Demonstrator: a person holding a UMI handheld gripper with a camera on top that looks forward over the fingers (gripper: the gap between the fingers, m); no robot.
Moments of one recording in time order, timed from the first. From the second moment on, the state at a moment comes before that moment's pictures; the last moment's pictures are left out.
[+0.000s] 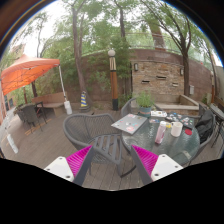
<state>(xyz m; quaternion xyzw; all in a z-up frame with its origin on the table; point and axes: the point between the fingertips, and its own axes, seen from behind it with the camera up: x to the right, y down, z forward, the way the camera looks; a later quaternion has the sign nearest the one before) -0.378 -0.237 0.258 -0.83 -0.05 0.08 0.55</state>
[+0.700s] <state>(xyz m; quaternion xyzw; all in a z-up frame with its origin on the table) -0.203 -0.098 0.179 -0.81 0.04 -0.04 0.58</state>
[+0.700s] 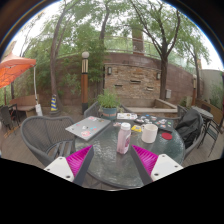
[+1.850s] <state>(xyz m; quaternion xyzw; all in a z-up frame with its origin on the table) -0.083 0.185 0.215 -0.69 0.24 0.32 0.60</state>
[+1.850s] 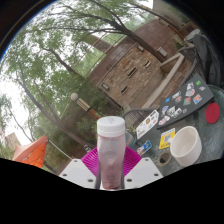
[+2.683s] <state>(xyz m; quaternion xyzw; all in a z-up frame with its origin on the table) 0.043 0.205 0.271 -0.59 0.44 0.47 0.49</state>
